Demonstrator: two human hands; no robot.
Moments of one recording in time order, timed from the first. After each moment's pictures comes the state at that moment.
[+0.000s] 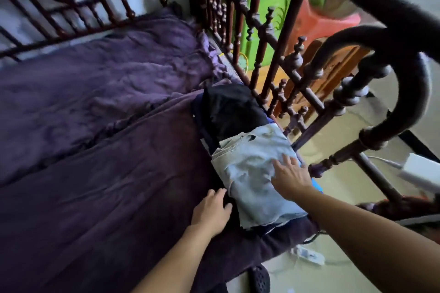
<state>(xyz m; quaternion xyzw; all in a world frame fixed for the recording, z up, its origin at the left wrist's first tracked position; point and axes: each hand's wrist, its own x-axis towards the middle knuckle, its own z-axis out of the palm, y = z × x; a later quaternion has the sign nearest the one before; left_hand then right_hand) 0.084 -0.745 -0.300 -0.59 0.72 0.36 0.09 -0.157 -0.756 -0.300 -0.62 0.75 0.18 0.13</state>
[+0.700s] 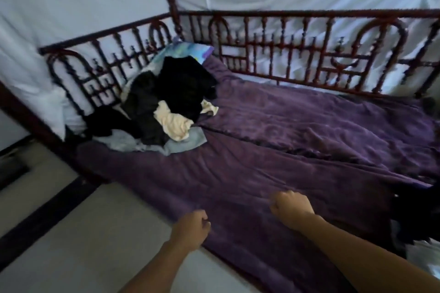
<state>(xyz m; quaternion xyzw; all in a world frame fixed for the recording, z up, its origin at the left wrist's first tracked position) 0.475 -0.466 -0.172 -0.89 0.37 0.23 -0.11 0.288 -0.684 -0.174 -0.93 0.34 0.06 0.11</state>
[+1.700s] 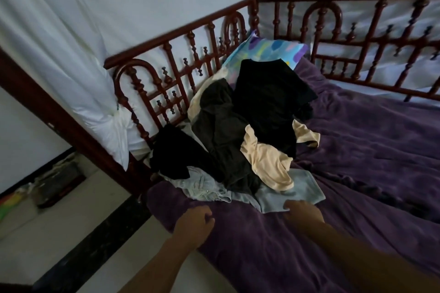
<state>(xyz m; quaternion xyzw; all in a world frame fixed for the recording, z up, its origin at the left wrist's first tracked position) 1.040 -0.452 -0.165 -0.92 0.30 0.22 -0.13 0.874 -0.698 -0.253 -0.90 0.35 0.13 0.21</state>
